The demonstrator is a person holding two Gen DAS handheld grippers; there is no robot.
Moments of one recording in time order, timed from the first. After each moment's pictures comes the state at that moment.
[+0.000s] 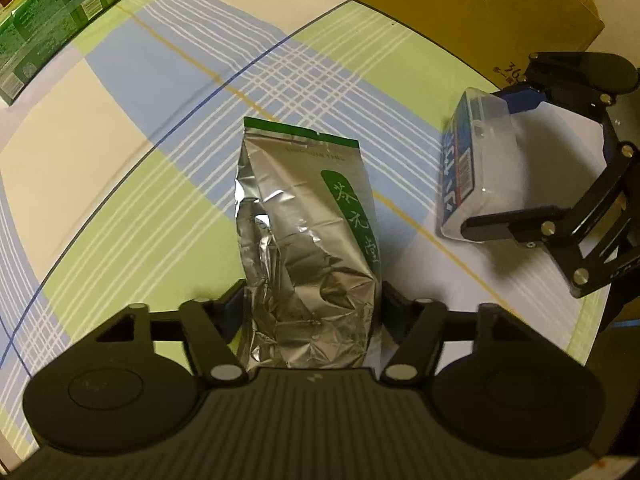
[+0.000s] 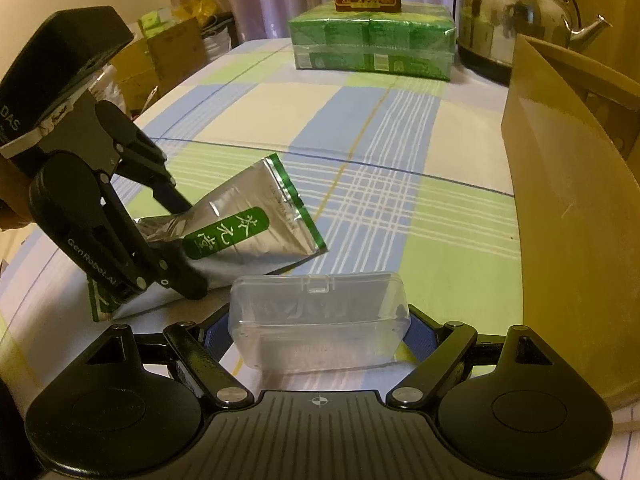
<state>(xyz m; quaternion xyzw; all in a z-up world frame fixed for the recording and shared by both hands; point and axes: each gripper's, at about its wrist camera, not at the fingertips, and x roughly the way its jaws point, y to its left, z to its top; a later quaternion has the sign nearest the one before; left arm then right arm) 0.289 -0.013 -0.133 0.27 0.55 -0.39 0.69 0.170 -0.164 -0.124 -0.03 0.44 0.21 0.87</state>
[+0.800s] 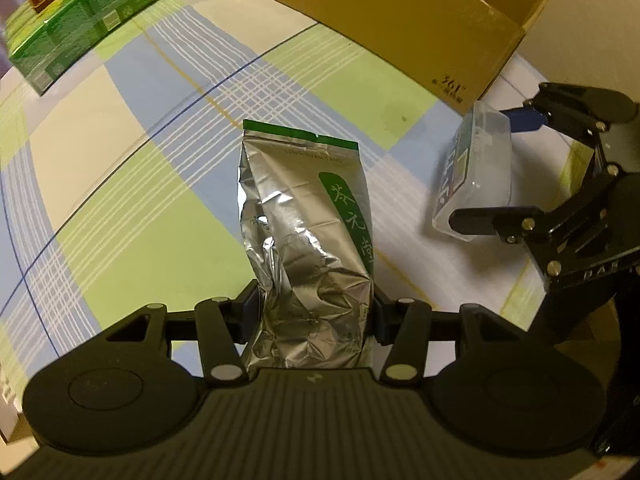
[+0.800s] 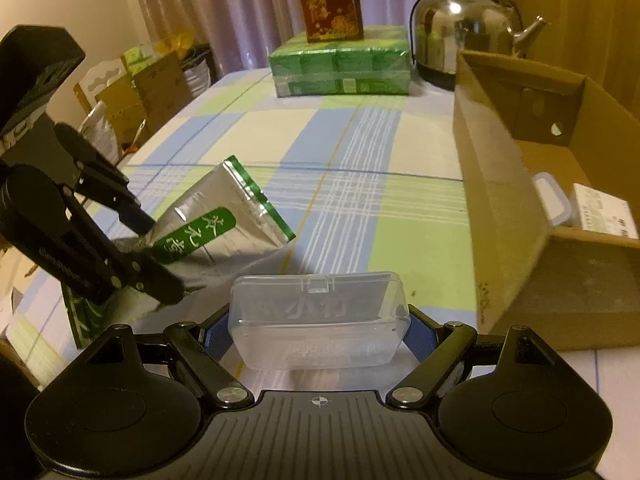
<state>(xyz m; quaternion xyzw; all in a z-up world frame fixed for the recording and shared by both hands) 0.218 -0.022 -0.078 0.25 0.55 -0.35 0.72 0.101 -0.189 -0.080 0.01 0.41 0.17 0.90</state>
